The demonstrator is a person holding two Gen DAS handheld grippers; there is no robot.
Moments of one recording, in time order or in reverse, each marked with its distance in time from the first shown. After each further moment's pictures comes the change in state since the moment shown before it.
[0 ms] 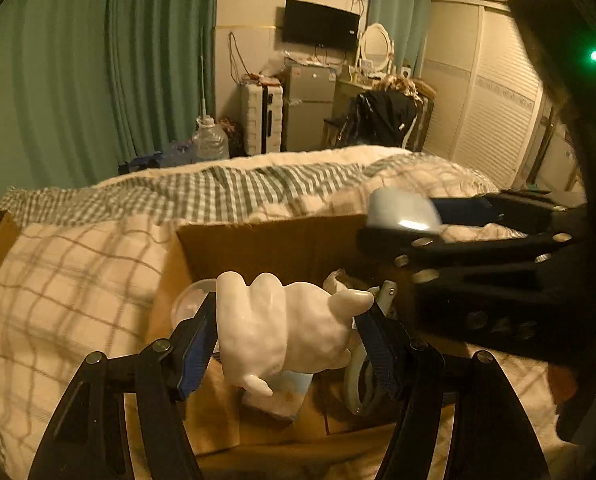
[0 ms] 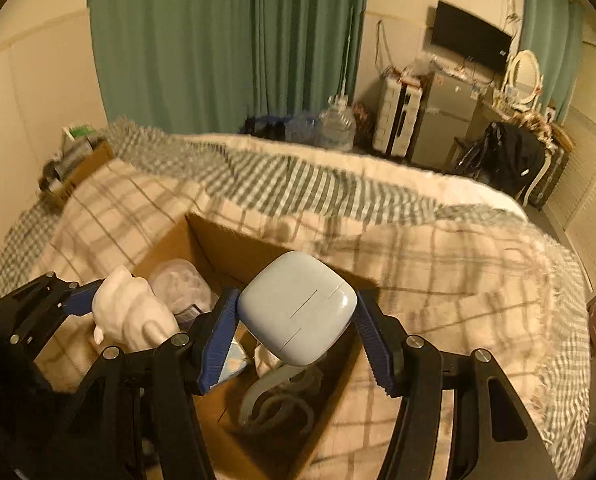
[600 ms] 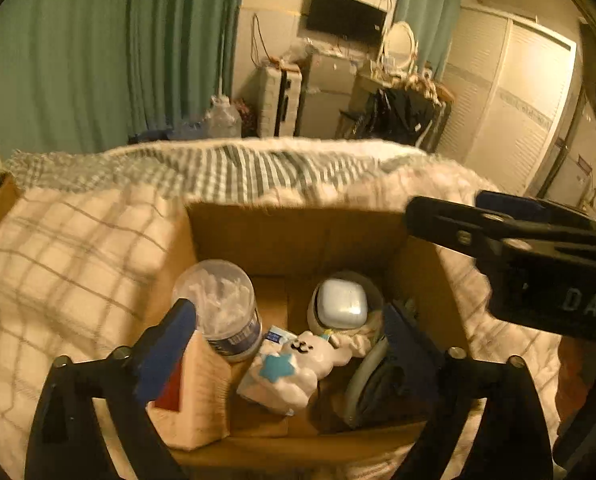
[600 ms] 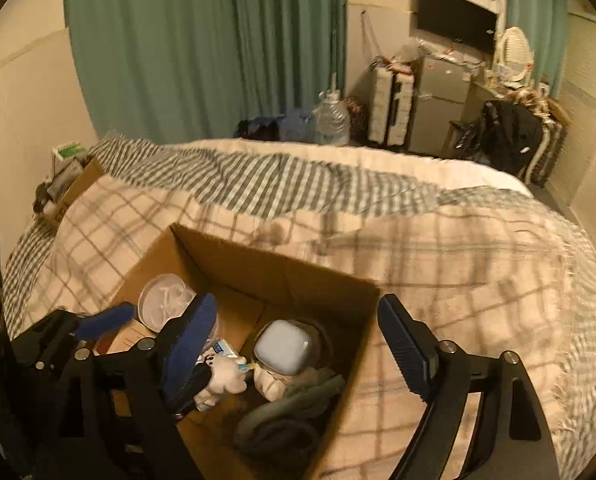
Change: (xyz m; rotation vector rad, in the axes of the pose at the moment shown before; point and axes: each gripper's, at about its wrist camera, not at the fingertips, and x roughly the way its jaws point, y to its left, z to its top) left arm -0.007 0.007 0.002 -0.102 0.029 0.015; right arm -0.024 -0.018 -0.001 0.099 -0.051 -0.019
